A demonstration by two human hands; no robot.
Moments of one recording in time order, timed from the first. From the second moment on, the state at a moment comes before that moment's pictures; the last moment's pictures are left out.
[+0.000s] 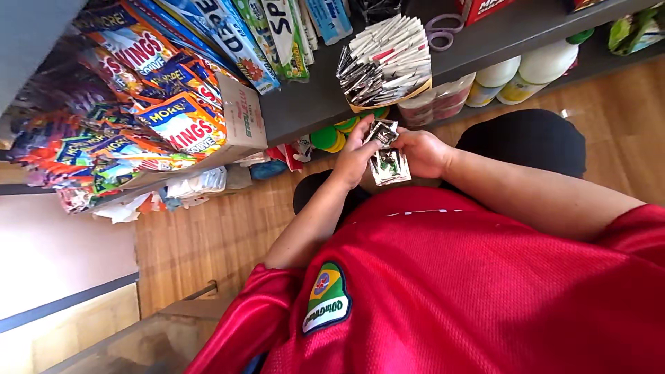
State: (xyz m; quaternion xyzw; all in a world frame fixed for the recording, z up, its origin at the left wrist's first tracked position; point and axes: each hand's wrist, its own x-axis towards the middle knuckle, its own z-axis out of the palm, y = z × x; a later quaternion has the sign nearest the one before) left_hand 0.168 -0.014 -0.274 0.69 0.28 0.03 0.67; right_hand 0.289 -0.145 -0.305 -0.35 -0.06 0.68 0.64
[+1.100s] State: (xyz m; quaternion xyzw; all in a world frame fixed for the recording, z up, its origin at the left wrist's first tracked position) left_hand 0.145 -0.057 -0.239 0.66 0.41 -0.09 0.62; right_hand 0.274 -0.146 -0.297 -0.45 -0.04 0.66 0.60
